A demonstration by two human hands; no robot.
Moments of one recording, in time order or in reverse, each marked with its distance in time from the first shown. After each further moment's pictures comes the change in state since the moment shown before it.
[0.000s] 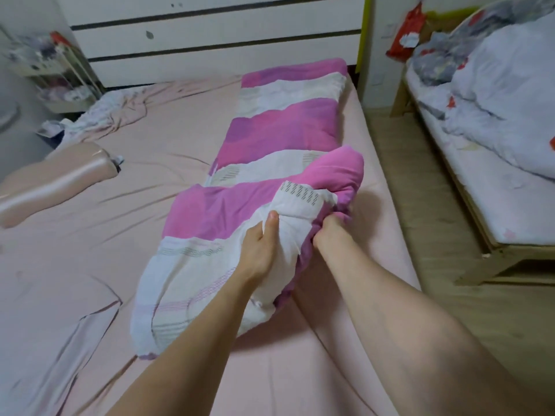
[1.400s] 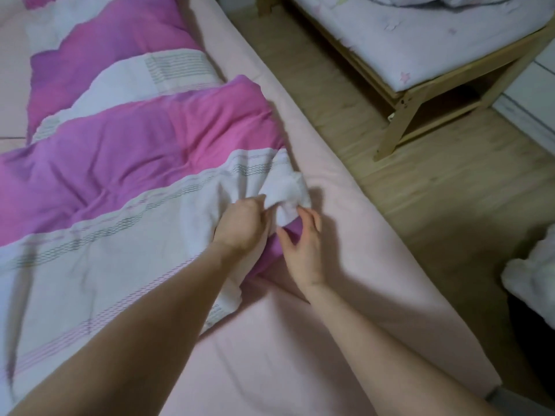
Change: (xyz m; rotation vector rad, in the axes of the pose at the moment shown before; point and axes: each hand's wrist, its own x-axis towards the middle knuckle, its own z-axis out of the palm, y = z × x) left_hand 0.002 -0.160 0.208 0.735 -0.561 0.621; right_hand -0.206 0.068 -0.181 -1.264 0.701 -0.065
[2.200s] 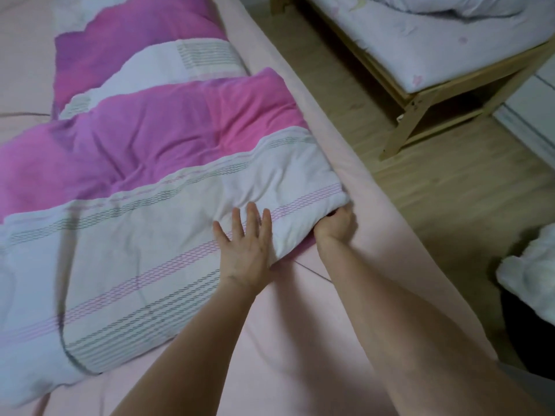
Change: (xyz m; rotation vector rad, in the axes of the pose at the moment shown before) left_hand -0.113 -0.014 -0.001 0.500 -0.207 -0.166; right_hand 0.016 0.002 0.016 -0.158 0.208 0.398
